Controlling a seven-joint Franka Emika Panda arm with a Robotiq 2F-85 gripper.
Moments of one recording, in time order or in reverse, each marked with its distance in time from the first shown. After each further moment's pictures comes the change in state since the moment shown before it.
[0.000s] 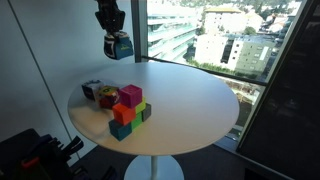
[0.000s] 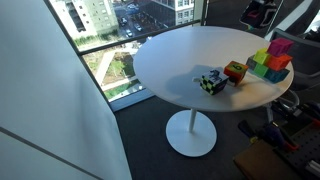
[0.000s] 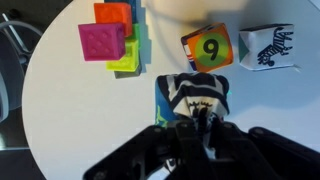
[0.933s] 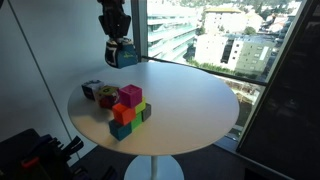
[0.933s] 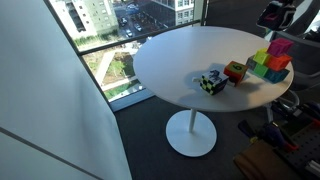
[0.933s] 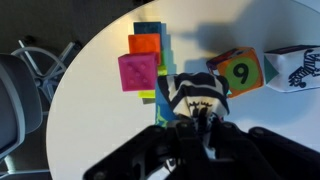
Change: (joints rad) arm -0.049 -0.022 -0.059 -0.029 -0.029 -0.077 -0.055
